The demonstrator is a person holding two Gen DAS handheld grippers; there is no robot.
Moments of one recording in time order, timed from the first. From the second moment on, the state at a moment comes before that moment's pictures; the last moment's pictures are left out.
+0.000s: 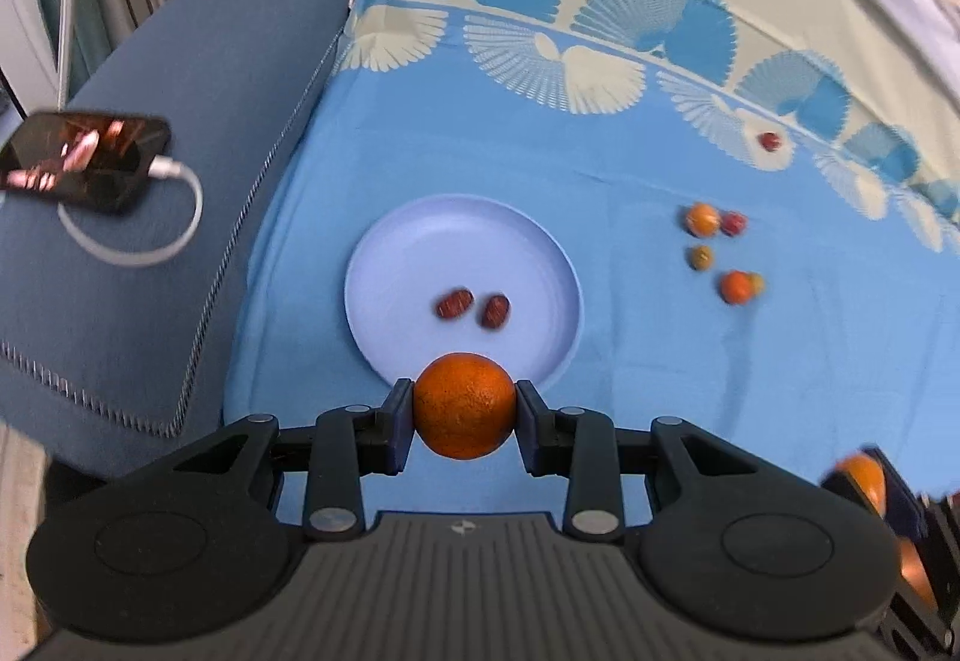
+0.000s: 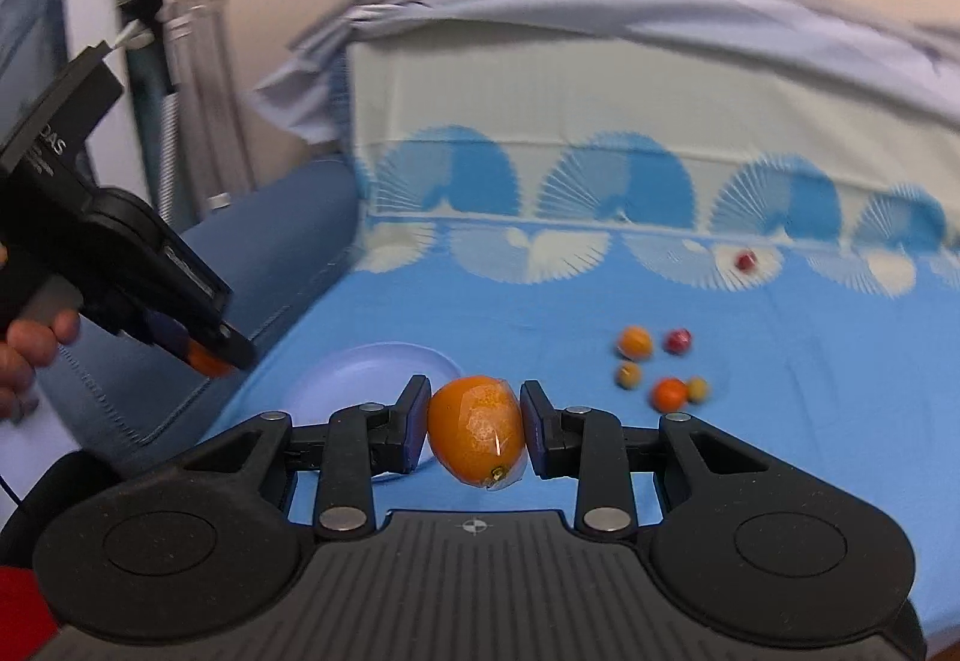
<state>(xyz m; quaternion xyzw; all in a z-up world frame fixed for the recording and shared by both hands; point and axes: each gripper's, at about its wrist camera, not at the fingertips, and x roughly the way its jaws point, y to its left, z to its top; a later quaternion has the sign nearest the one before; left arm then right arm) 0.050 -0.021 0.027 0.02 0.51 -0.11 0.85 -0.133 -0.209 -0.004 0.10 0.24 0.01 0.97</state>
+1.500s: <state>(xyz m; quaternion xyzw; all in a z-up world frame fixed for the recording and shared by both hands) 0.033 0.034 0.003 0.01 0.49 -0.12 0.86 -0.113 -0.155 -0.010 0.06 0.29 0.02 0.96</state>
